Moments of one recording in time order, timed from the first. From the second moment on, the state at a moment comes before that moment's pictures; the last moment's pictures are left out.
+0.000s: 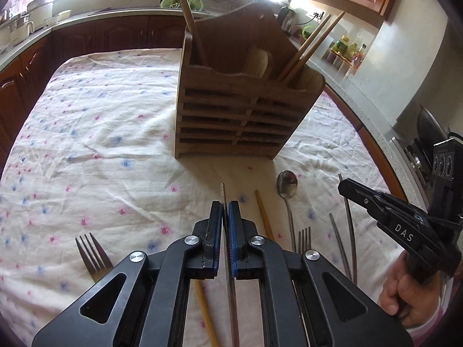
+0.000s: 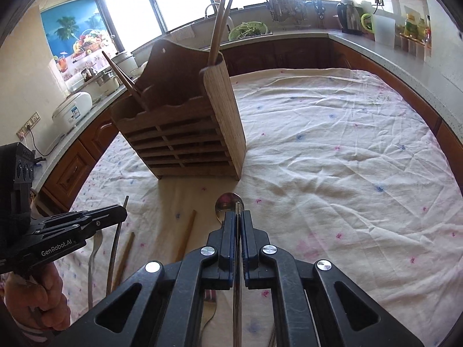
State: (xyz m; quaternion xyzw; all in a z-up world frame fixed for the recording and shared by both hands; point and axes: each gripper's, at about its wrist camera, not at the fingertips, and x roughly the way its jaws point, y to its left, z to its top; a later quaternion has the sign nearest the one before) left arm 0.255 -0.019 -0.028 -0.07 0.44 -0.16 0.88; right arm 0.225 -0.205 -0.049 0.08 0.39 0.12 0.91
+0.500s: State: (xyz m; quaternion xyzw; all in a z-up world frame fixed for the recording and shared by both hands) left arm 0.195 0.004 0.052 -0.10 0.34 -0.19 0.92; right arm 0.176 -0.221 0.029 0.11 0.29 0.15 0.94
